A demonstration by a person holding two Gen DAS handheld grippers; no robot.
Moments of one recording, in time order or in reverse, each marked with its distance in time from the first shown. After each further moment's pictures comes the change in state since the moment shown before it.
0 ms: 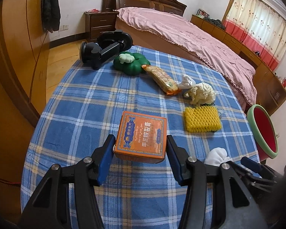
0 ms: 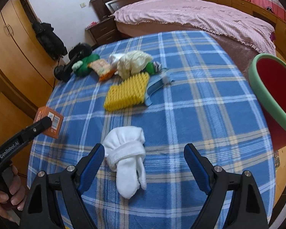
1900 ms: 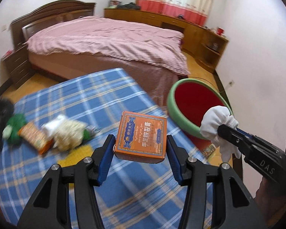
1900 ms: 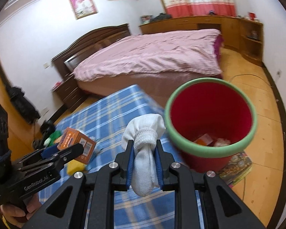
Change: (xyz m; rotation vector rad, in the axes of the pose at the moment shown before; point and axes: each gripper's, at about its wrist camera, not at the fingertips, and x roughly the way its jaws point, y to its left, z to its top) left arm 0.015 -0.223 0.039 0.516 0.029 -0.398; right arm -0.124 -0.133 0.017 0.335 -0.384 -0.208
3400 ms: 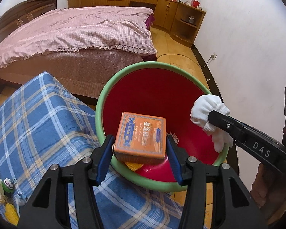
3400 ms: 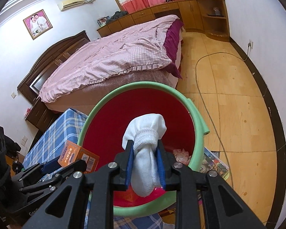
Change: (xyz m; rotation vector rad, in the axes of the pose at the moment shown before) left arm 0.153 -0.130 0.048 0.148 0.157 -0.116; right arm 0.064 -0.171 0.049 0.219 0.036 -0.118
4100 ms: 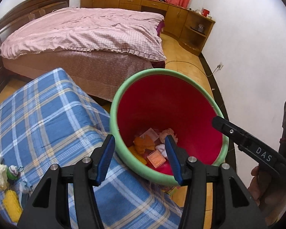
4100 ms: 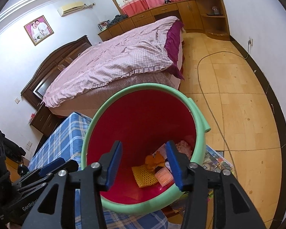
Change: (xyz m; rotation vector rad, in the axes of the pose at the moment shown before) left arm -0.028 0.016 -0.007 -0.086 -0.042 0.033; right arm -0.015 0.003 -0.007 0.031 -0.032 0.035
